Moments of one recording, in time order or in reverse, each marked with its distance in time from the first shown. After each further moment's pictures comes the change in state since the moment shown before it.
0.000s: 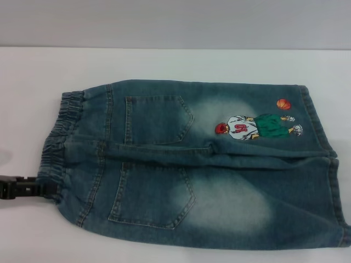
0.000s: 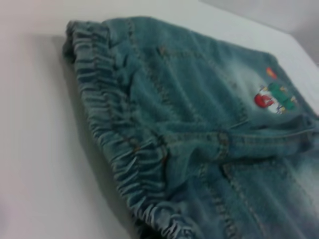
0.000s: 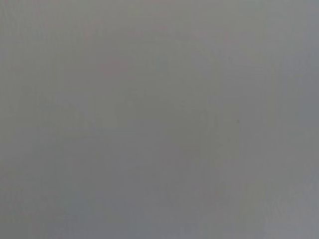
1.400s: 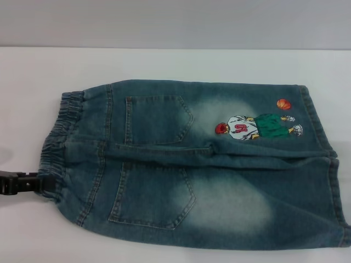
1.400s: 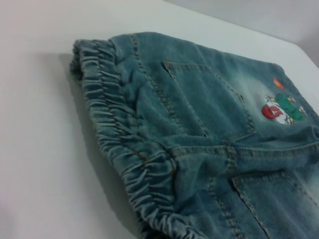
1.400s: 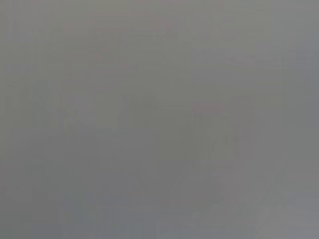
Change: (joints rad) left arm 0.003 -0.029 -0.029 0.048 0.010 -0.014 -0.004; right arm -0.007 -0.002 0.006 0.000 0.008 0.016 0.000
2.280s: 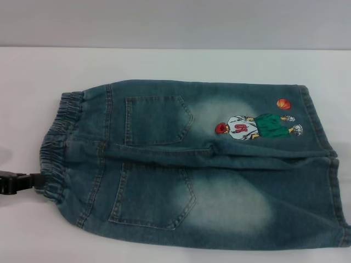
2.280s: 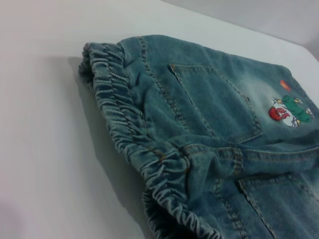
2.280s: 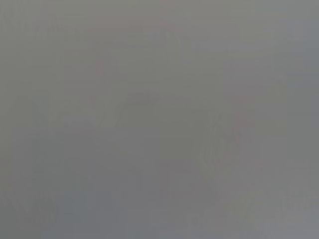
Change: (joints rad) left arm 0.011 -0.013 0.002 0.031 0.001 -0.007 -0.011; right arm -0.008 0.000 0.003 -0.003 0.001 0.004 0.000
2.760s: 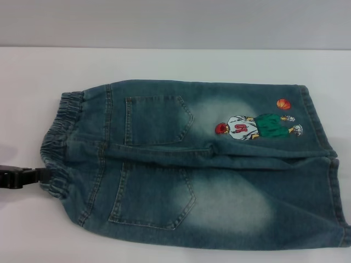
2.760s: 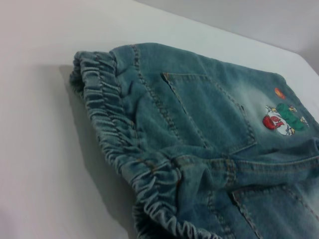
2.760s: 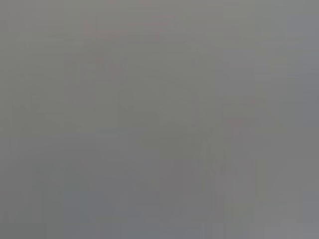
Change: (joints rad) left arm -0.012 -0.015 -0.004 0.009 -0.009 -0.003 -0.013; right arm 0.007 0.000 0.000 -0.029 0.001 -0.007 0.006
